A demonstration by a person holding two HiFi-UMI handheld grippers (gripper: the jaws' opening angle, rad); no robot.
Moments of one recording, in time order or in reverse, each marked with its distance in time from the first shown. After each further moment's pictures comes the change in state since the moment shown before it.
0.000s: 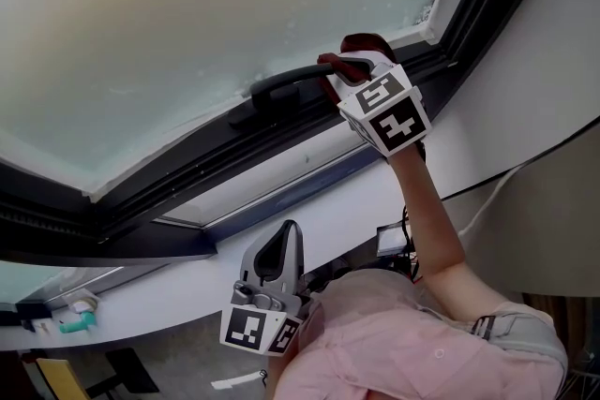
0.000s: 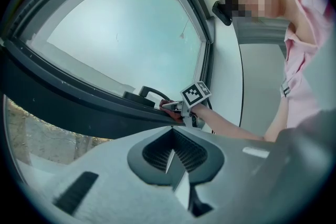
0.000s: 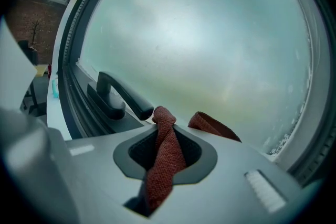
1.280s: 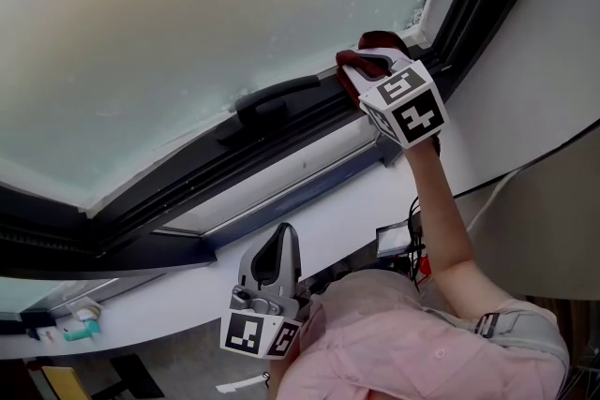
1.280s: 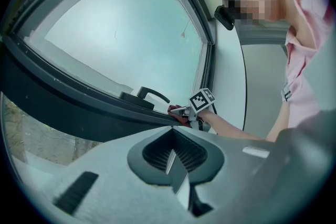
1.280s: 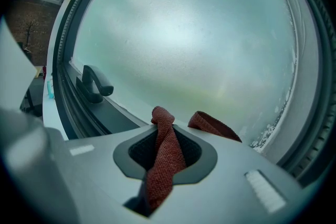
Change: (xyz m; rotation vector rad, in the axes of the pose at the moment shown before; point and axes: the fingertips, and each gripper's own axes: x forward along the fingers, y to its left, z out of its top) left arm 0.019 -0.002 0.005 -0.015 -0.031 0.014; right arm -0.010 -0.056 -0.027 0.031 0.030 -0.038
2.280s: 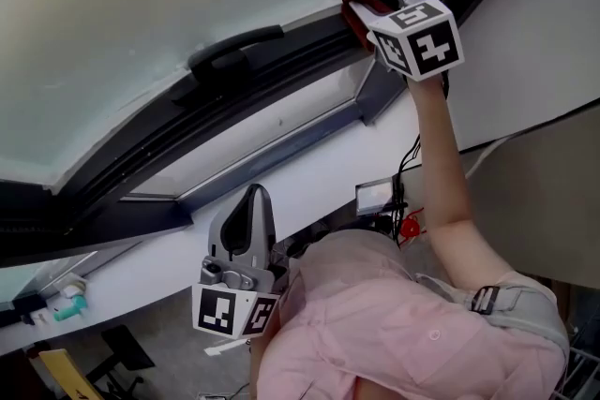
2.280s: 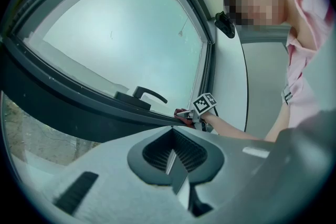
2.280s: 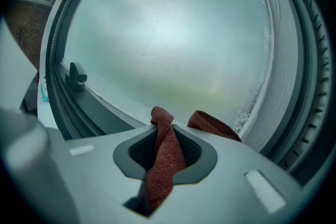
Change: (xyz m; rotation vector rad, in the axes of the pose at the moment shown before) left arm 0.016 -0.008 0.006 0.014 -0.028 0.019; right arm -0.002 -0.066 -0.024 0.049 0.015 -0.043
